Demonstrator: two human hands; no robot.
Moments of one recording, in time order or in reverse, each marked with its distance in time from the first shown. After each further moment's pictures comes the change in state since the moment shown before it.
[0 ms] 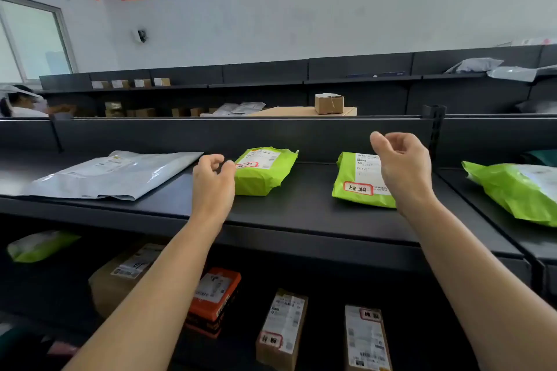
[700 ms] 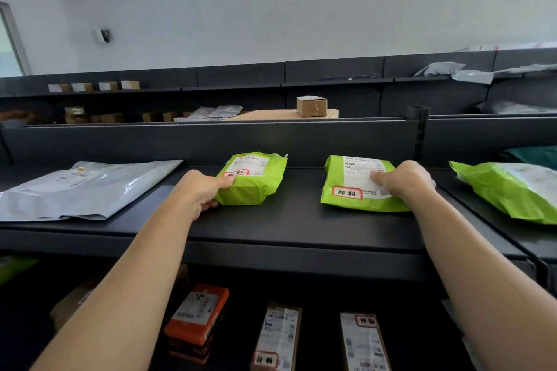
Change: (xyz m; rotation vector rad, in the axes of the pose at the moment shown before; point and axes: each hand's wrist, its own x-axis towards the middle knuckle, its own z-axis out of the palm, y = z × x) left_hand 0.065 -0.014 0.008 0.266 -0.299 -0.356; right_hand 0.043 0.029 -0.003 -0.652 -0.078 0.375
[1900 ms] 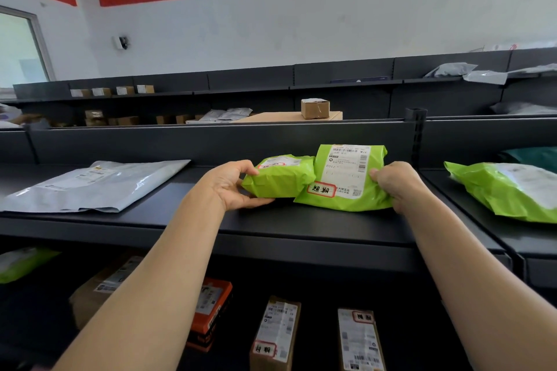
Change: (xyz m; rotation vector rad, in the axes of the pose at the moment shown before) left_hand -0.041 0.030 0.023 -0.750 -0.423 -0.209; right_hand -0.019 0.001 -0.006 0.506 -0.148 -0.016
